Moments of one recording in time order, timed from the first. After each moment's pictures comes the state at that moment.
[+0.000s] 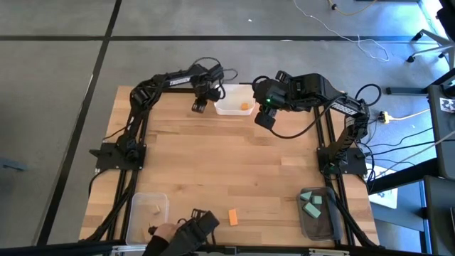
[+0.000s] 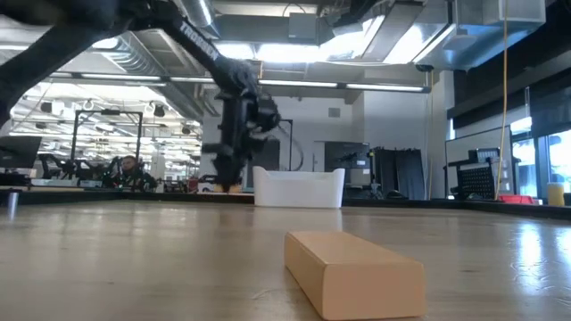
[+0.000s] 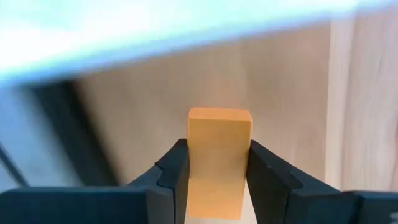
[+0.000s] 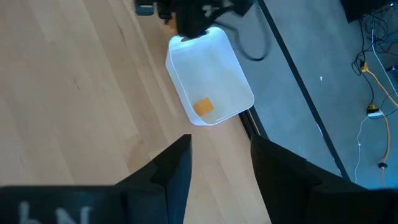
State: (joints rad) left arm 0.73 2.18 1.72 -1.01 -0.07 0.93; right arm -0.08 1.77 2.26 -1.57 0.50 0.15
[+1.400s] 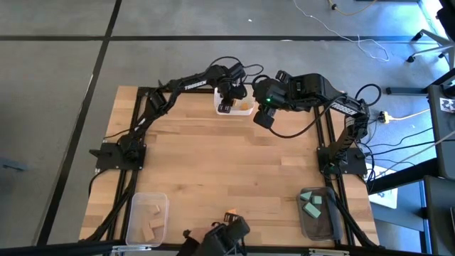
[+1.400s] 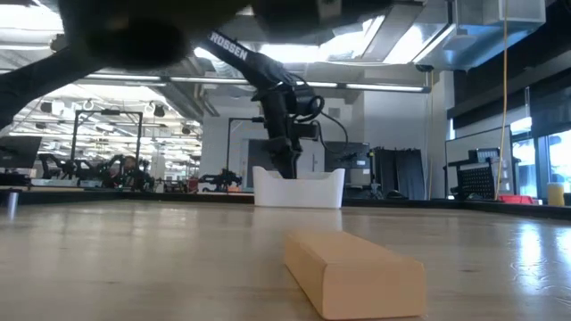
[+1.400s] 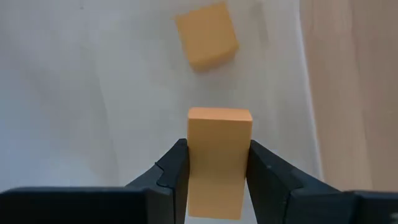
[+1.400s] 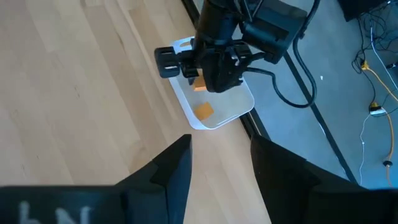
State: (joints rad) left arm 0.60 2.39 2.15 -0.98 0.13 0.77; right arm -0.08 1.77 2.26 -1.55 0.50 0.18
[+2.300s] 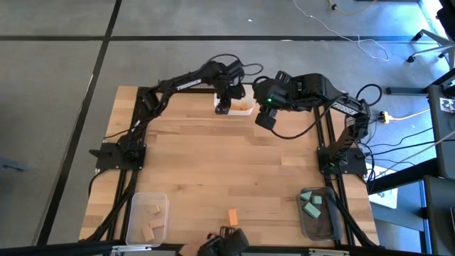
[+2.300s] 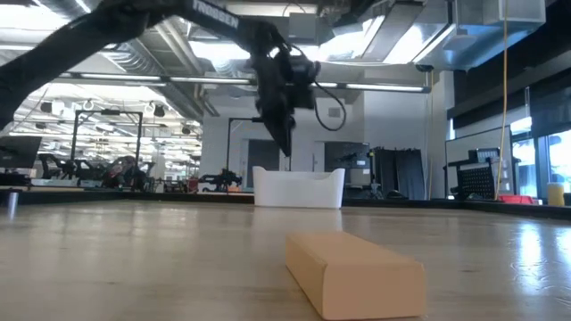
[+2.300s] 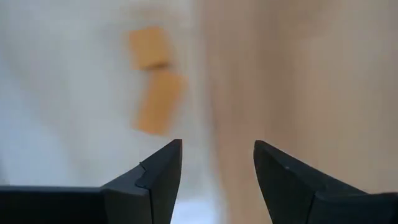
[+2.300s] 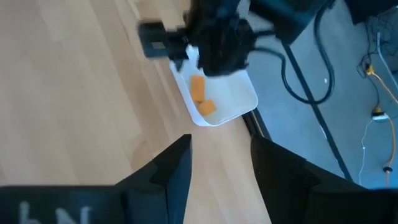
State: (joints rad) left arm 0.56 2.27 2.16 -1.15 0.18 0.65; right arm -0.07 1.76 2.26 -1.57 0.48 0.14
